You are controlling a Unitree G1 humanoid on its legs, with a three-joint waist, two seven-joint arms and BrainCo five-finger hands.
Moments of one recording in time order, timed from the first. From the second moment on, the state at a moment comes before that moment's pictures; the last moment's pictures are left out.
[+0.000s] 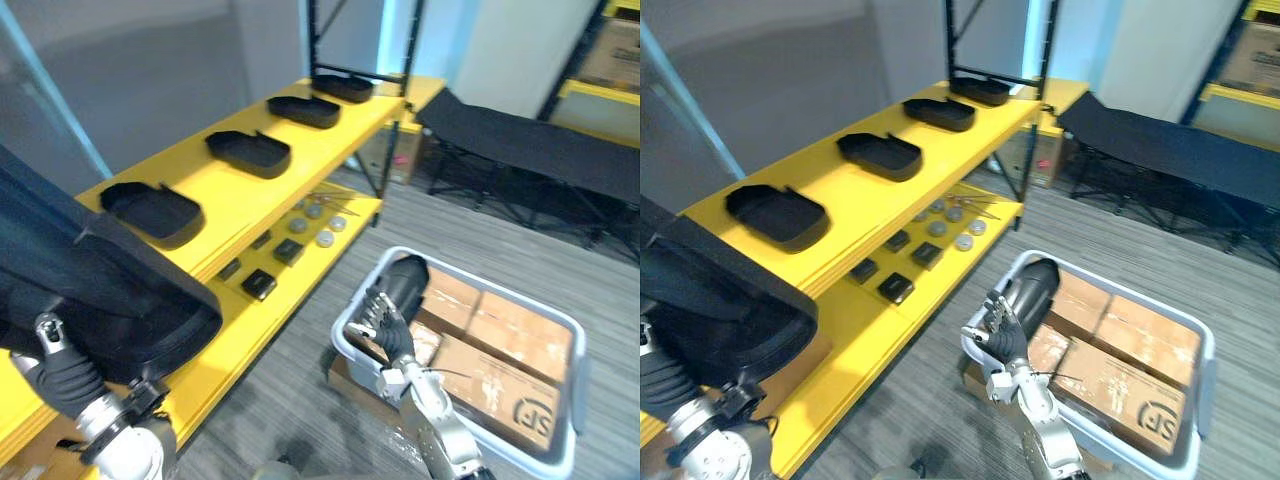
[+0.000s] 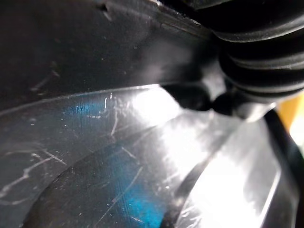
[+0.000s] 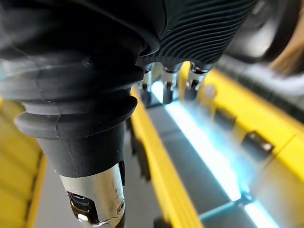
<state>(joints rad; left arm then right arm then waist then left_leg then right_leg) 0.49 -0.07 0.34 -0.55 -0.11 -0.42 0.41 0.01 -0.07 0.32 0.10 0.29 -0.11 -0.16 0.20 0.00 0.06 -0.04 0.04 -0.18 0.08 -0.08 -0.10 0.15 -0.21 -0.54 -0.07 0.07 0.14</state>
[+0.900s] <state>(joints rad) 0.42 0.00 0.12 -0.48 -0.26 -0.41 0.13 0.13 -0.05 0.05 -0.01 0.26 -0.23 -0.15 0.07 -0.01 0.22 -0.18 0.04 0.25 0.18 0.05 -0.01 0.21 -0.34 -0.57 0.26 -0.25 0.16</state>
